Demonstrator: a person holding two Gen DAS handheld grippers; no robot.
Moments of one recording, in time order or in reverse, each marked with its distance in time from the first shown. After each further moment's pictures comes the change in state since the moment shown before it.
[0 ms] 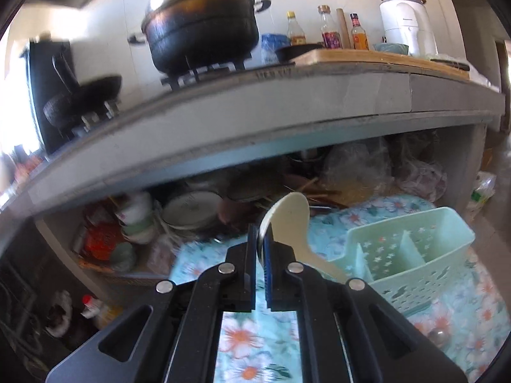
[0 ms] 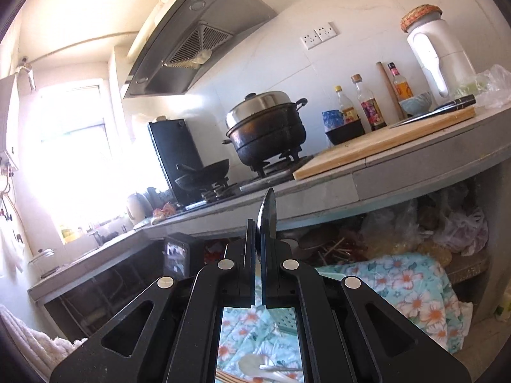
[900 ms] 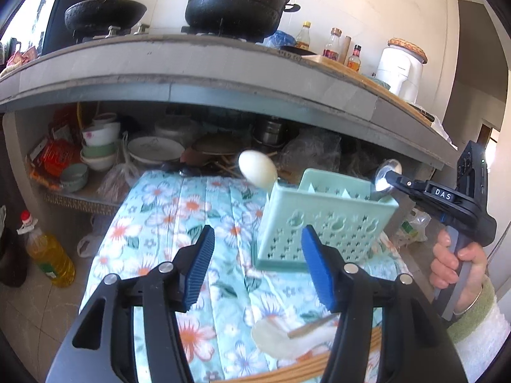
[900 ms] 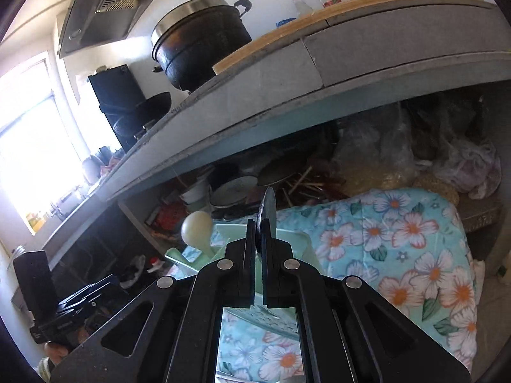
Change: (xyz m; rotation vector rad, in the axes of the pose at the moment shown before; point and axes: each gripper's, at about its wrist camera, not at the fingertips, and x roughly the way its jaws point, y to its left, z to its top) left arm -0.069 0.036 -0.090 -0.286 0.028 -0.252; right arm 0.109 -0.073 -0.078 0.066 0.284 -0.237
